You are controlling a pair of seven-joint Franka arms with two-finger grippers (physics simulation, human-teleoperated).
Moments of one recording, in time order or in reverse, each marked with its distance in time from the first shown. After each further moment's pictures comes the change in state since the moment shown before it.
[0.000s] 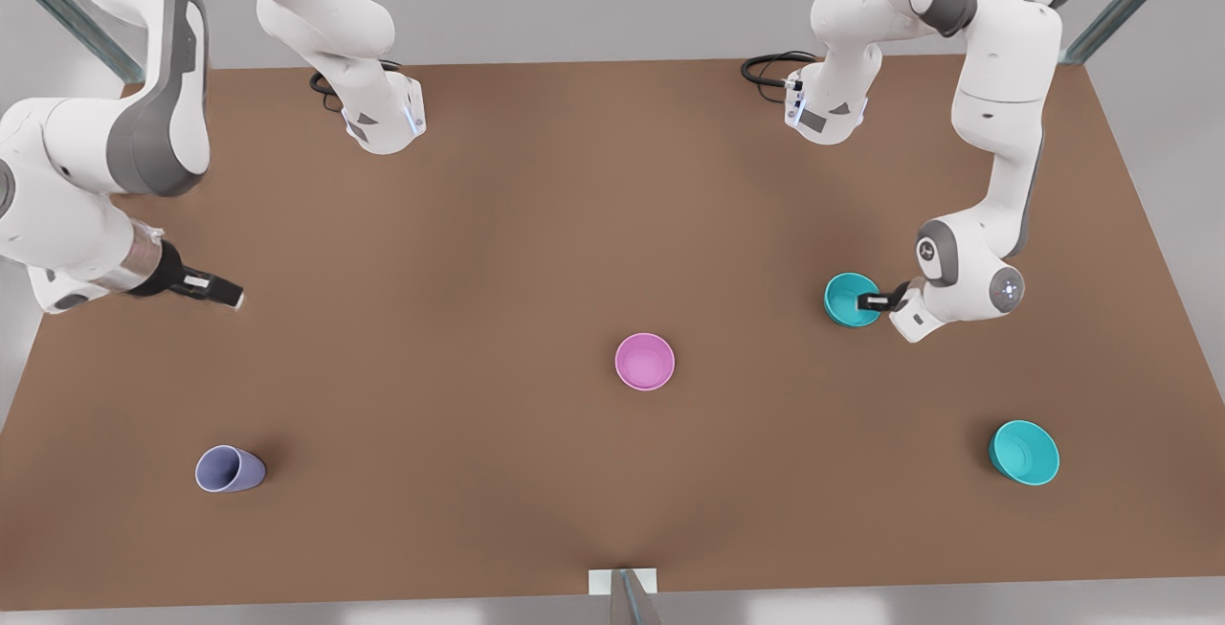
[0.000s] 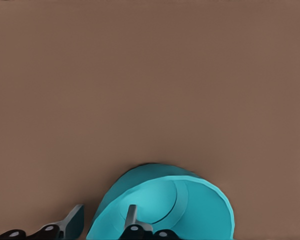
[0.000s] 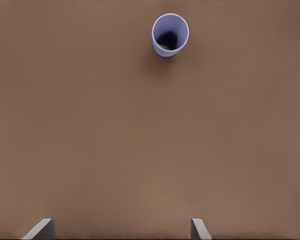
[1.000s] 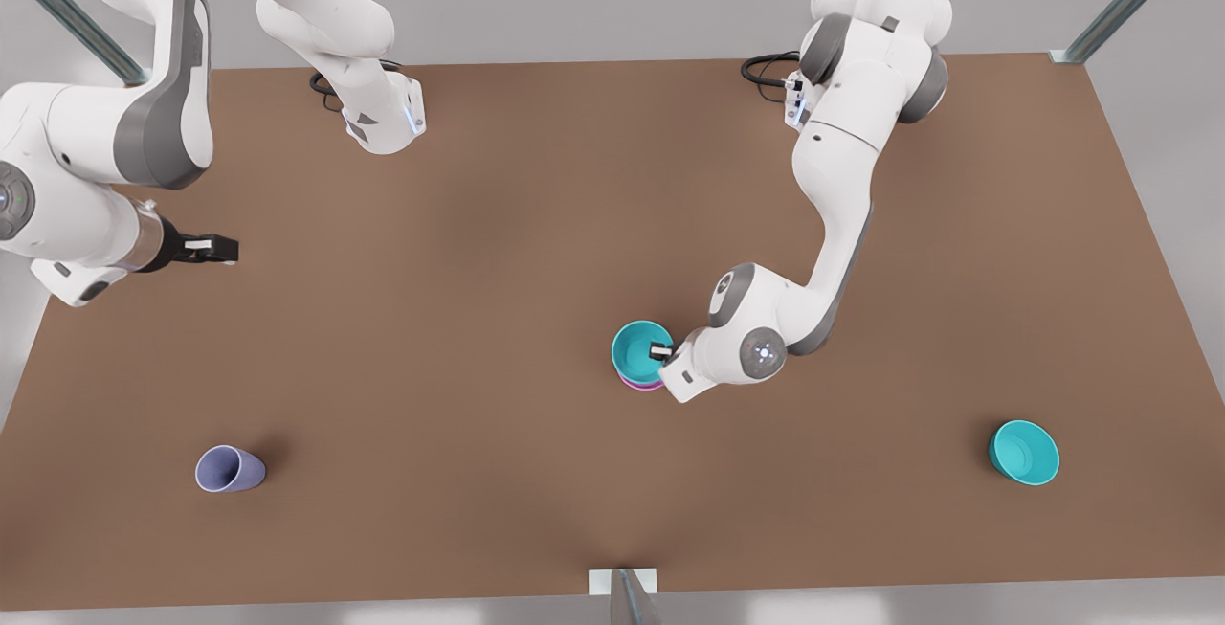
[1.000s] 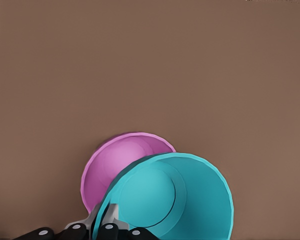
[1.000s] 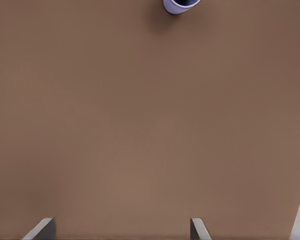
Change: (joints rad) left arm -0.457 0.426 -0.181 0.919 -0.011 -0.292 -0.634; right arm 0.012 0.013 0.003 0.024 -0.099 -0.191 -0.282
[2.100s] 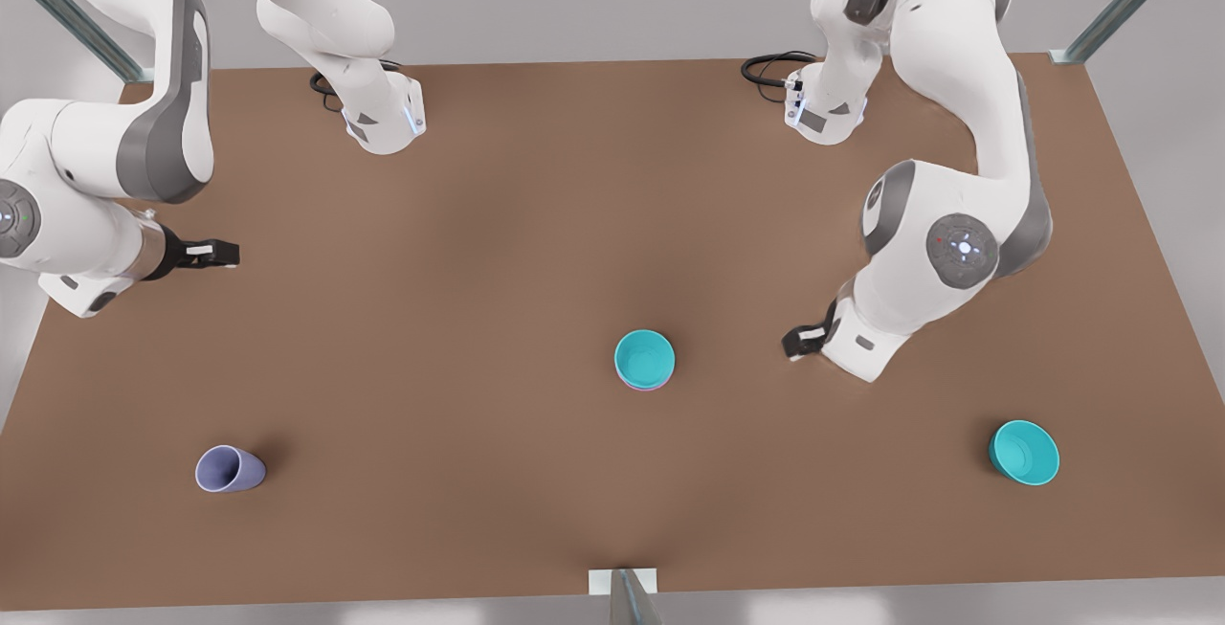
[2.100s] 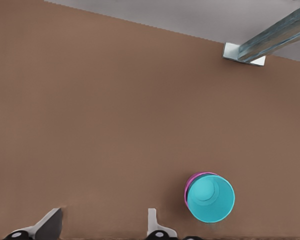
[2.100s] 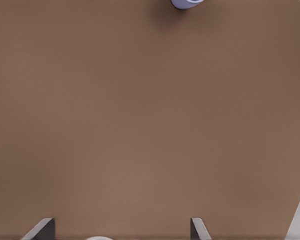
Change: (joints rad) left arm 0.012 -0.391 0.276 0.127 0.187 -0.397 -0.181; right arm -0.006 0.022 0.000 -0.003 -0.010 0.003 -0.060
